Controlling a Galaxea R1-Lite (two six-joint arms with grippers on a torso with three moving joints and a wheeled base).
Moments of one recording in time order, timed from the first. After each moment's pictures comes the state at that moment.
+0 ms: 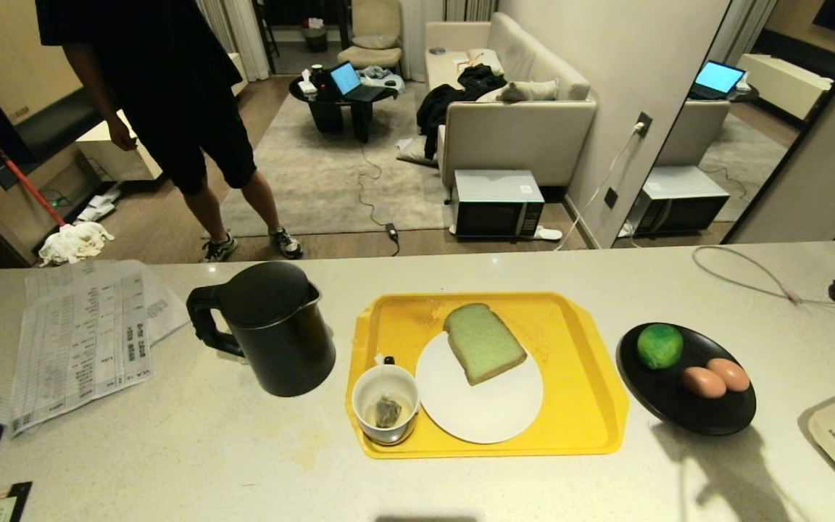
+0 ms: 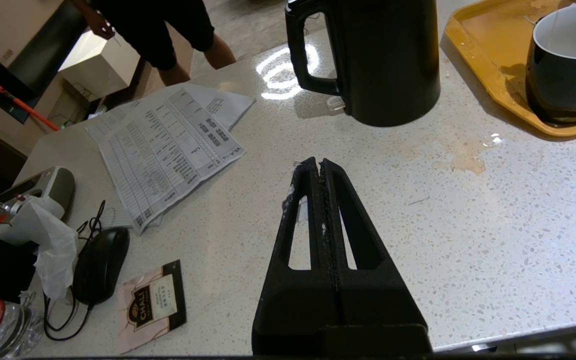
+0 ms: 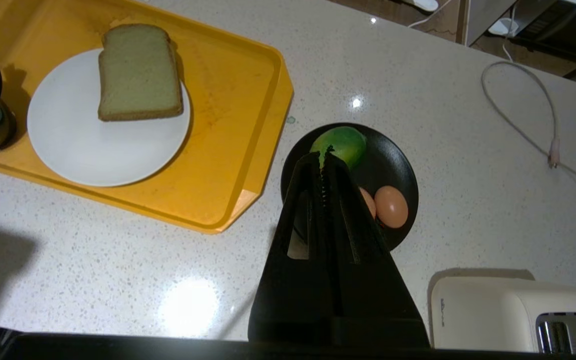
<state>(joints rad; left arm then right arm) 0.00 0.00 0.00 -0.06 0.01 0.32 0.05 1.04 -0.87 0.14 0.07 -0.21</state>
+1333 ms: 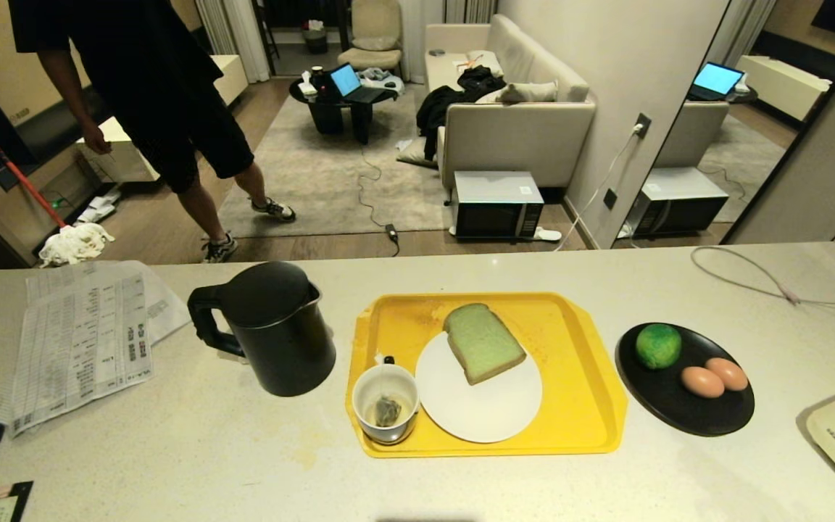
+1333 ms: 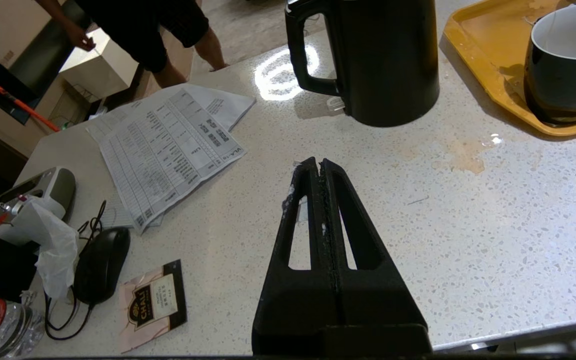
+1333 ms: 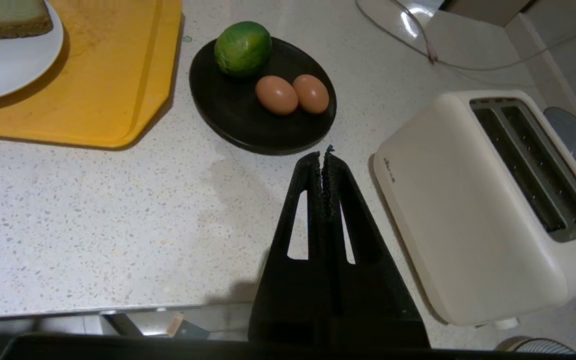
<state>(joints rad) 0.00 0.00 0.00 -0.06 0.01 0.32 -0.14 0.33 -0.02 -0.21 -0.04 -0.23</state>
